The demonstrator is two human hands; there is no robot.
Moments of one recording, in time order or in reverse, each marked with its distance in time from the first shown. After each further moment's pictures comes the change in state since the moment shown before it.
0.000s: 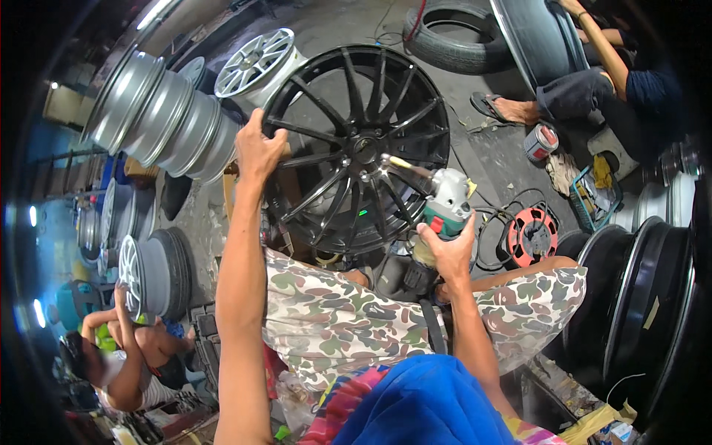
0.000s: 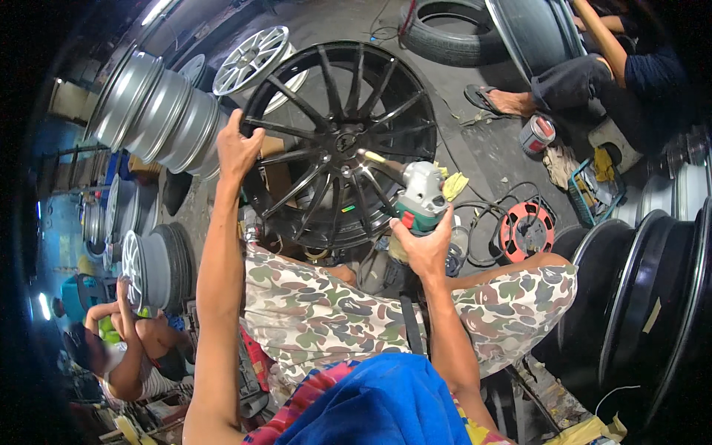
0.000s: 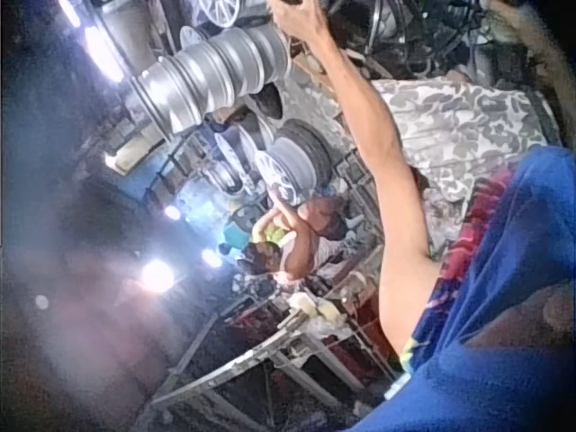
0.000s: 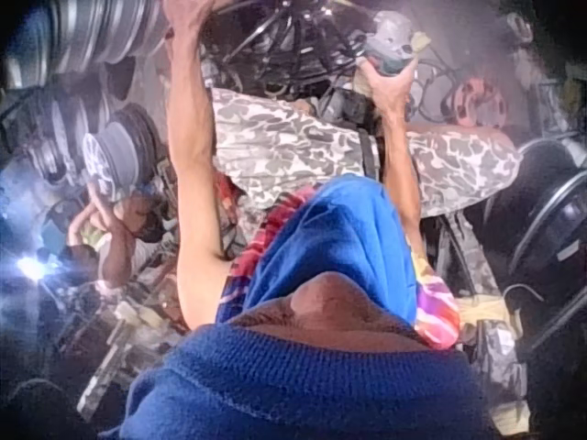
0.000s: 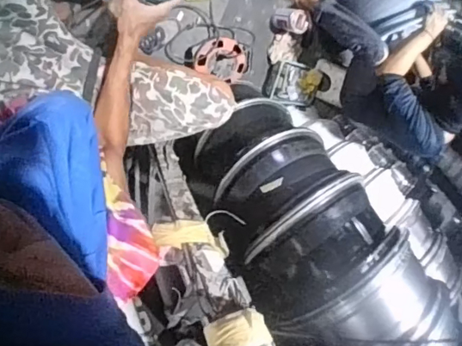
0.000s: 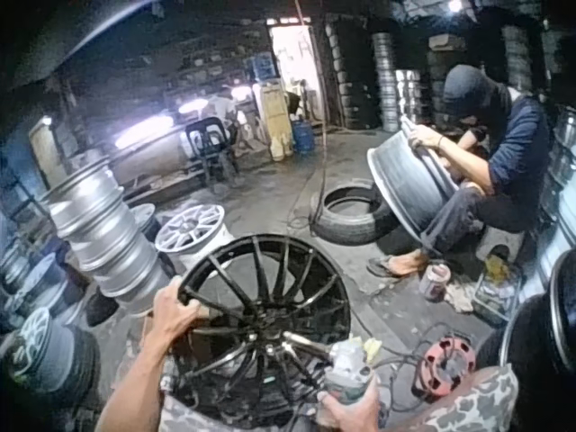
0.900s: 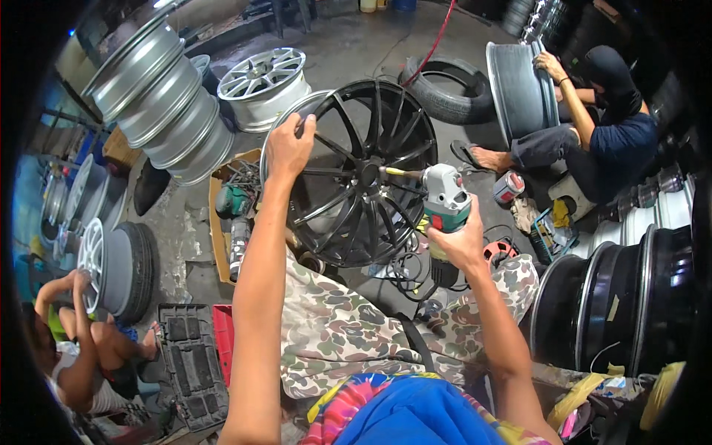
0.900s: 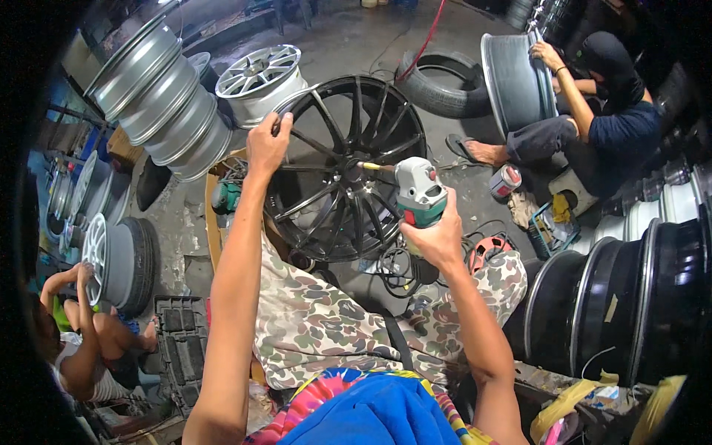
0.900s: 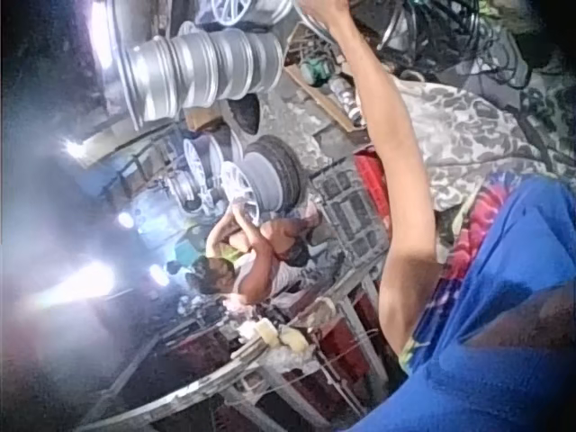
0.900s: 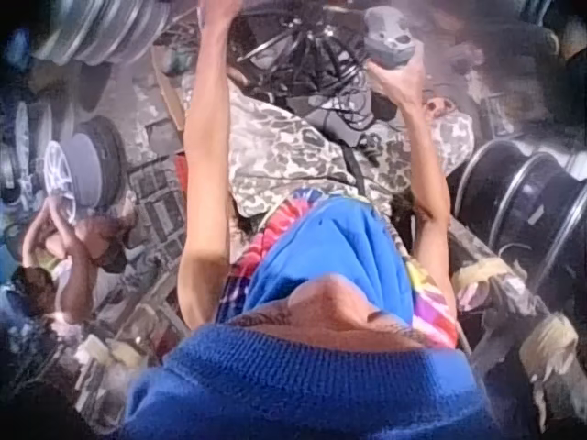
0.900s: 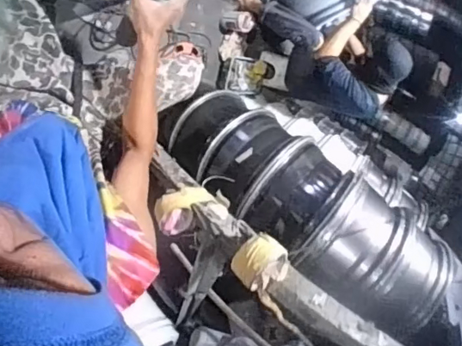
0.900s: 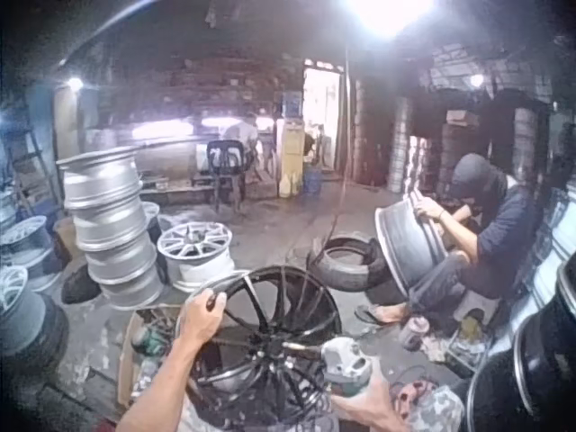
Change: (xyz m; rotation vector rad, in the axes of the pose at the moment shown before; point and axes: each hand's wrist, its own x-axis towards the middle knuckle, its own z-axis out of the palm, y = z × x) left_hand -0.008 0.019 -0.003 -0.263 0.216 -0.056; right_hand 0.030 -0.094 -0.012 -0.421 -0.180 -0.336
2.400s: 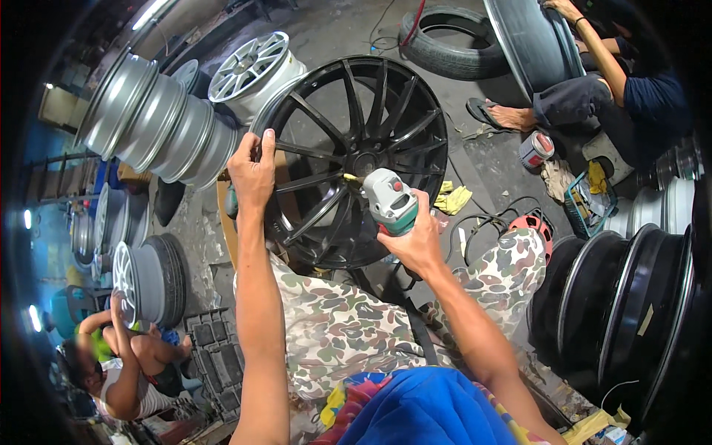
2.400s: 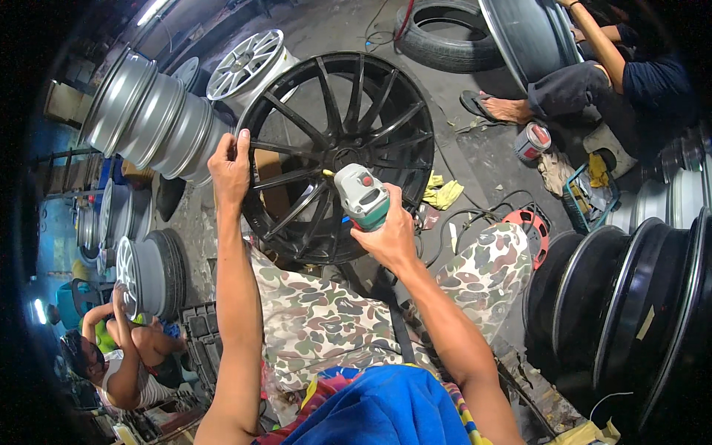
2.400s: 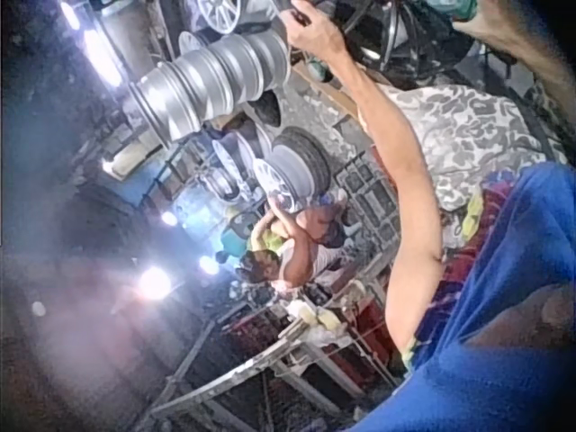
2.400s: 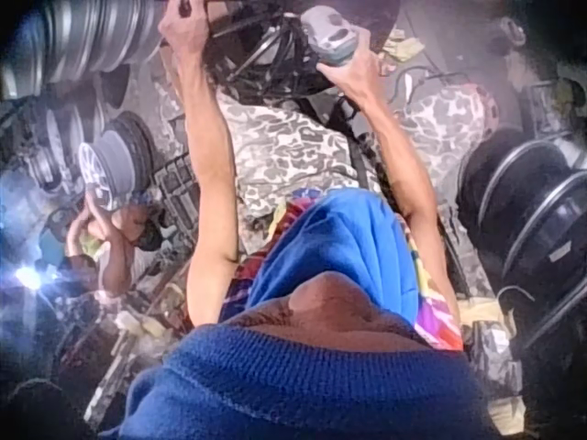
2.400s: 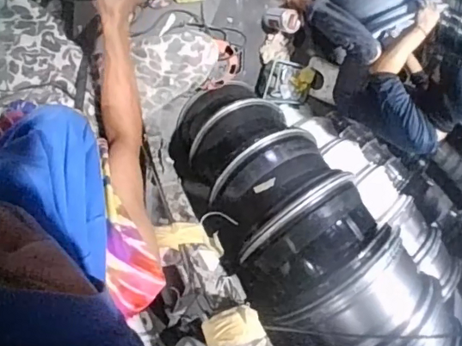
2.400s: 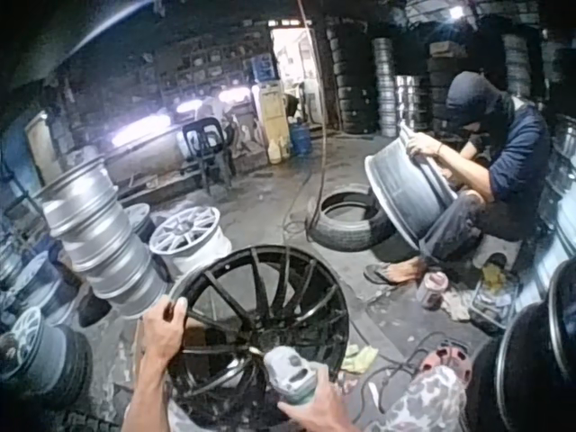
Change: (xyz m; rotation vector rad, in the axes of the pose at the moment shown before) left_hand -0.018 0.013 -0.016 -0.015 -0.030 0.026; right_hand -0.010 0.032 0.082 0.129 -0.134 0.134
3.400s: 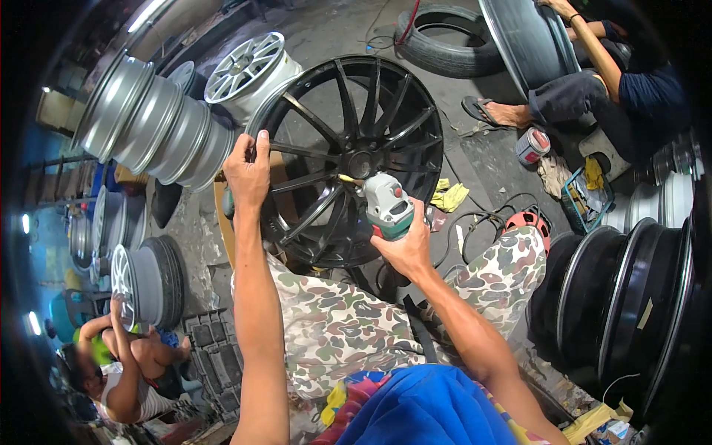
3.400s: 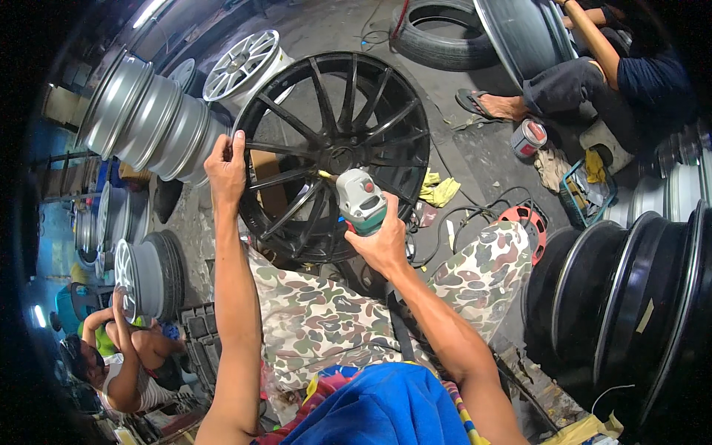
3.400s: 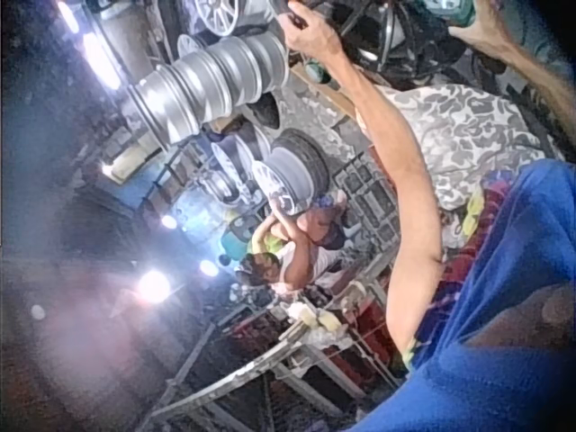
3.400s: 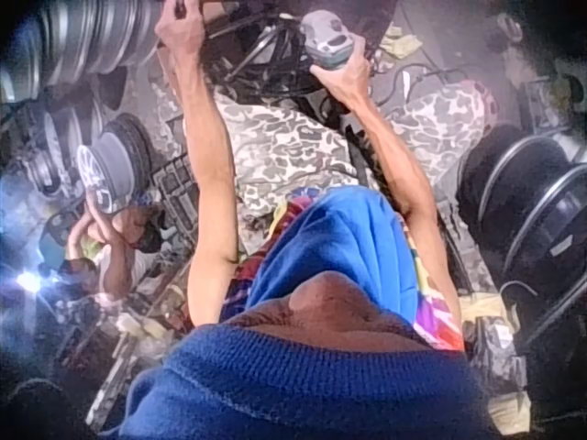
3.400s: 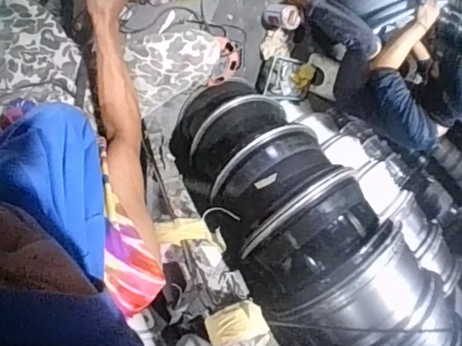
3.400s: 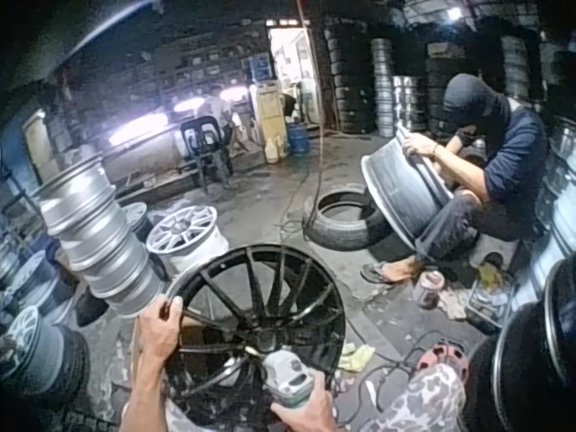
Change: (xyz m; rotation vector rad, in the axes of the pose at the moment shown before) left_hand -0.002 -0.002 -0.001 -0.008 0.000 -0.035; right_hand -0.016 0.009 0.016 0.116 0.073 0.069
